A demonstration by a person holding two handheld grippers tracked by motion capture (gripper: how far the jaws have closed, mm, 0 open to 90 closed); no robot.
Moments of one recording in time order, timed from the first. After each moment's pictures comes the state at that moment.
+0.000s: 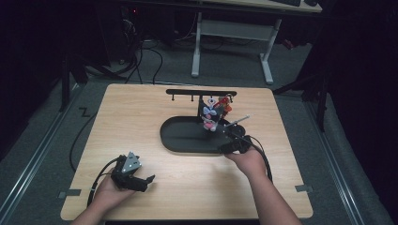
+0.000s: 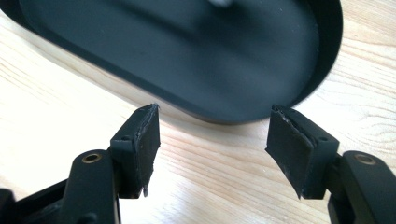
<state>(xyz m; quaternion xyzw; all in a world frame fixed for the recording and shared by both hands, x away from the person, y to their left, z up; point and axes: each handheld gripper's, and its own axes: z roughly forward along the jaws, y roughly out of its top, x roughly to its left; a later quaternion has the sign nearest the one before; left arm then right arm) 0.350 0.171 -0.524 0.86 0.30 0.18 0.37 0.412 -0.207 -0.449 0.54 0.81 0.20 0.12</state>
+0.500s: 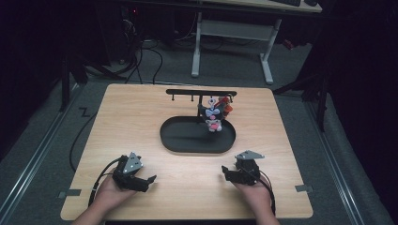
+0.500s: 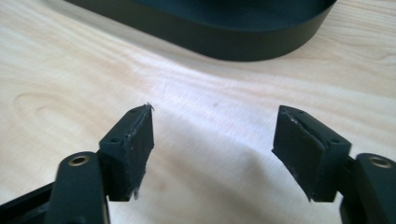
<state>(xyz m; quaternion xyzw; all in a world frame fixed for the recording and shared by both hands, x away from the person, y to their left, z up) 0.349 0.167 -0.524 0.86 0.28 0.18 0.38 0.330 -0.235 -0.509 0.51 0.78 0.31 0.20</state>
